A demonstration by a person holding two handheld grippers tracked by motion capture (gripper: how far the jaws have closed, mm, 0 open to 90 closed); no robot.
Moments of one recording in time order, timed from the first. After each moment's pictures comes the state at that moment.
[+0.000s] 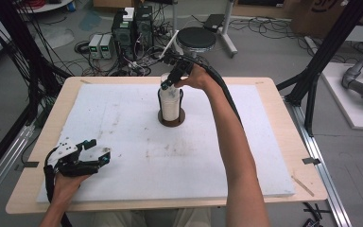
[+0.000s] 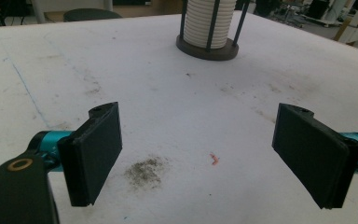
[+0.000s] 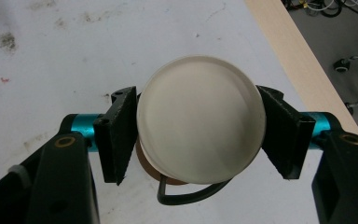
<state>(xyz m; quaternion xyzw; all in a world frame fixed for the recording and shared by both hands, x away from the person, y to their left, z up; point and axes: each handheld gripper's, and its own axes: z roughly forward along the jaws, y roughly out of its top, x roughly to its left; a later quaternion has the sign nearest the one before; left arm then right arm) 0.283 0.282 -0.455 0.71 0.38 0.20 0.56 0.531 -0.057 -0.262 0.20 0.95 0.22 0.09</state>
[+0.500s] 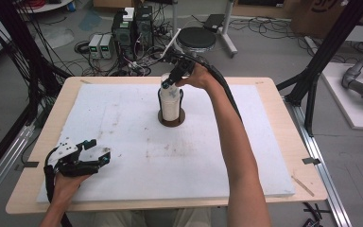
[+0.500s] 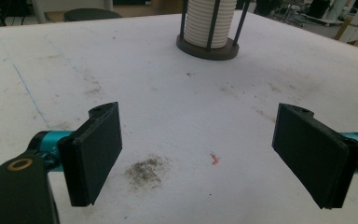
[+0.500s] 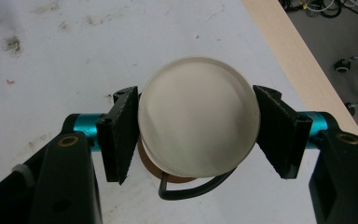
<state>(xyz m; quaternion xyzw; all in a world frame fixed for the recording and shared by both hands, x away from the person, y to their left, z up) 0.283 0.282 -0.455 0.71 0.38 0.21 0.56 0.530 -0.061 -0.257 0.21 0.95 0.23 0.08</state>
